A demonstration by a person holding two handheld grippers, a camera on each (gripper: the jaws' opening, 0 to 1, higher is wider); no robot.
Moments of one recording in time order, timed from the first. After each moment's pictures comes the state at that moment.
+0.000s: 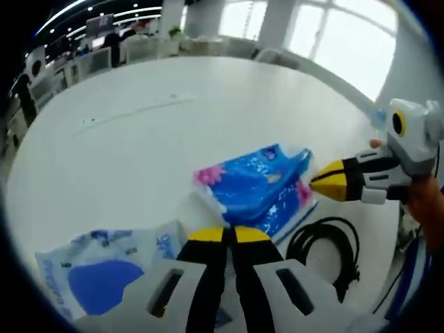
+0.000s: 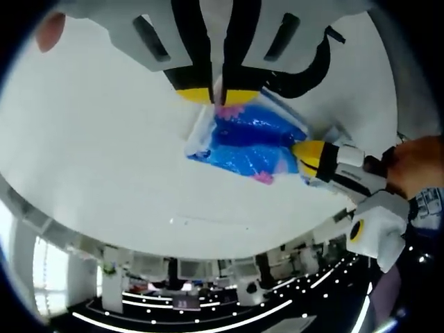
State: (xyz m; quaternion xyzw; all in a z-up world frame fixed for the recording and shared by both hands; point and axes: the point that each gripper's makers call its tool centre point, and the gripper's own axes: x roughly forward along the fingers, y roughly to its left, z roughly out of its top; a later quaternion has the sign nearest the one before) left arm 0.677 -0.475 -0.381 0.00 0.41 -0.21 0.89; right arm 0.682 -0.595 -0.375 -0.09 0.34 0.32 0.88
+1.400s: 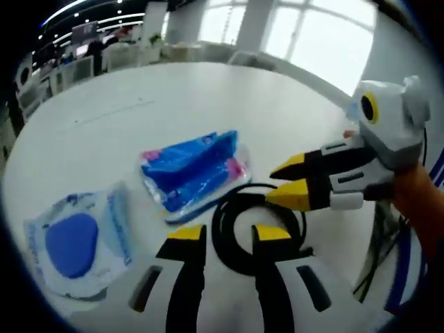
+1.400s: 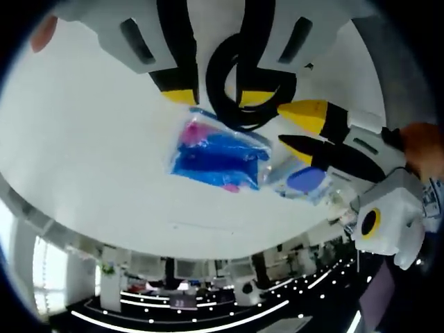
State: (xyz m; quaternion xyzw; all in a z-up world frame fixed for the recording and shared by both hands) left arm 0.602 -0.526 -0.375 0.00 0.39 -0.27 0.88; right arm 0.618 -0.592 -0.377 -0.10 0.36 0.33 0.87
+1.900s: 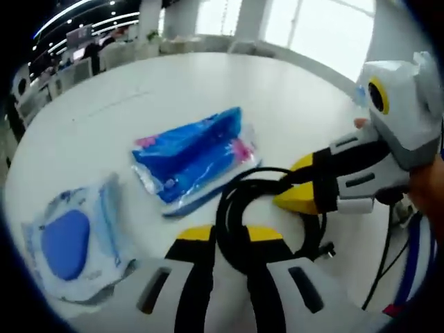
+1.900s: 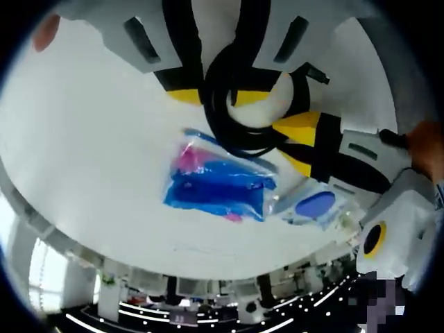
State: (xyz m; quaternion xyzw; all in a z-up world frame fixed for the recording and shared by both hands) left arm 0.603 -0.523 -0.398 0.04 0.39 -0.26 0.88; right arm 0.612 -0.594 -0.399 -0.13 0.39 0.30 0.86
